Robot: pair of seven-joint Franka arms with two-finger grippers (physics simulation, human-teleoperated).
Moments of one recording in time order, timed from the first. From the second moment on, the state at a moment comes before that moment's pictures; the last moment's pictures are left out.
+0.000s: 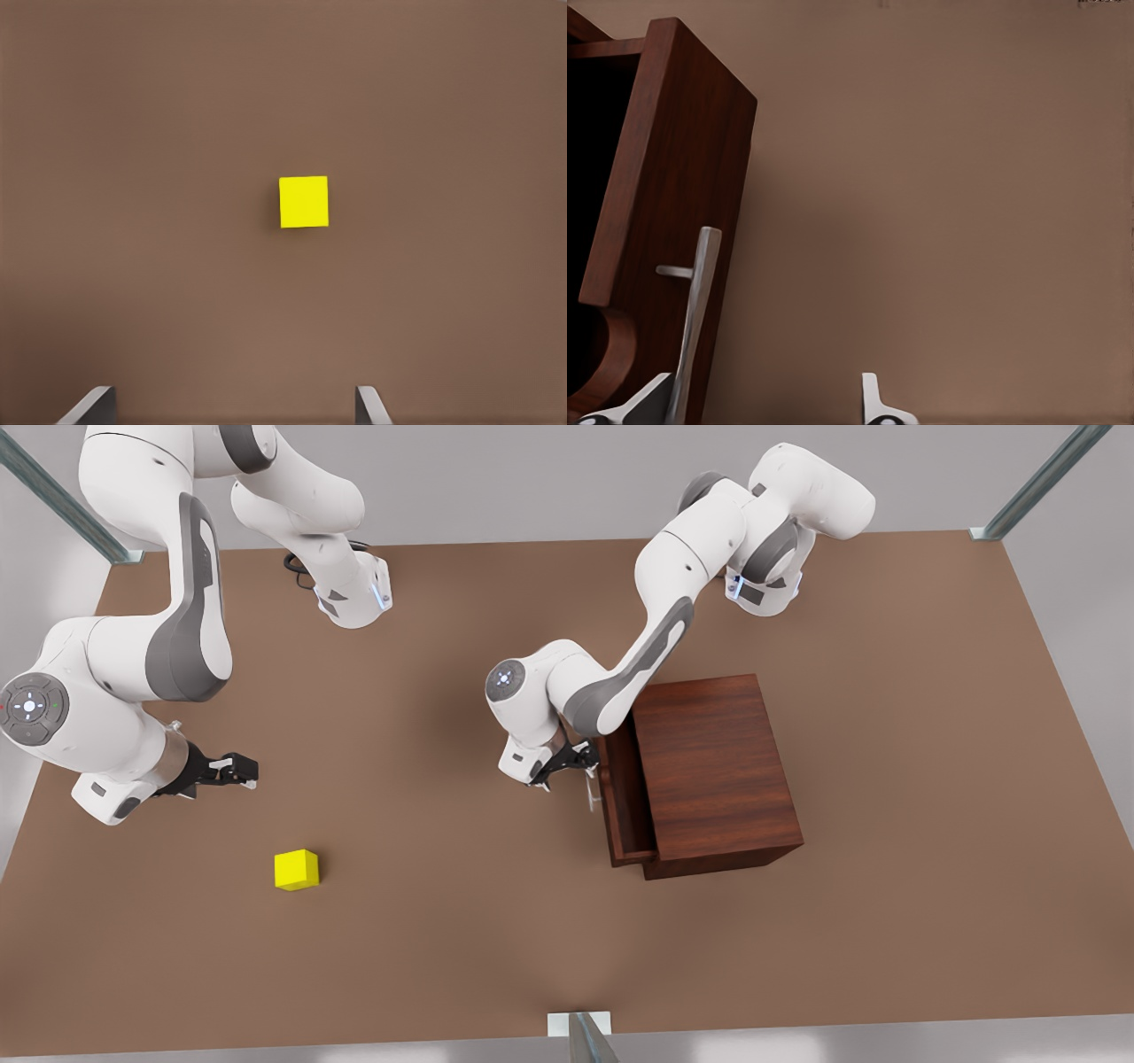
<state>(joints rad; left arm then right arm) -0.81 0.94 -0.09 -0.96 0.40 1.76 -1.15 -0.06 0.26 0.08 -1.45 -0.03 1.63 -0.13</state>
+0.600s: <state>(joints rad) -0.84 0.94 -0.07 -0.95 0.41 1.78 -1.20 -0.06 0.27 0.08 -1.45 -0.03 1.63 -0.13</state>
